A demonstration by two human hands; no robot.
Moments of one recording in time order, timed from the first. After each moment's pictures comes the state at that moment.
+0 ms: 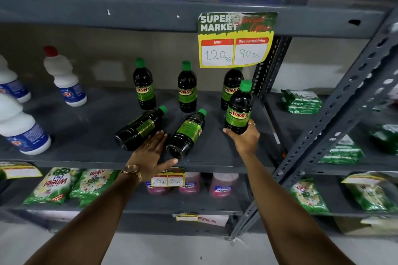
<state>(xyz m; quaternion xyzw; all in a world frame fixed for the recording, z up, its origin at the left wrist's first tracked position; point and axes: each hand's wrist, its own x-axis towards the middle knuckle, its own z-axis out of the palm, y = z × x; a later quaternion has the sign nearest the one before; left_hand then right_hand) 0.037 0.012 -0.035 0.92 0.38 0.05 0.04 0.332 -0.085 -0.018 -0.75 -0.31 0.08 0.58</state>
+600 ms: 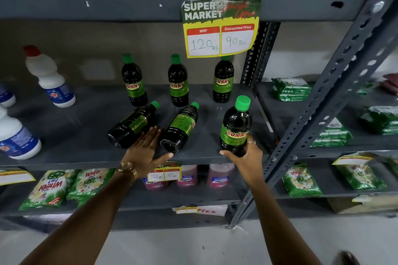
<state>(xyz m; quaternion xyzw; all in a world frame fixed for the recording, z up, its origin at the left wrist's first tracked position) 0.037 0.011 -0.033 0.93 0.37 0.07 0.06 0.299 -0.175 -0.038 -0.72 -0.39 0.14 0.55</state>
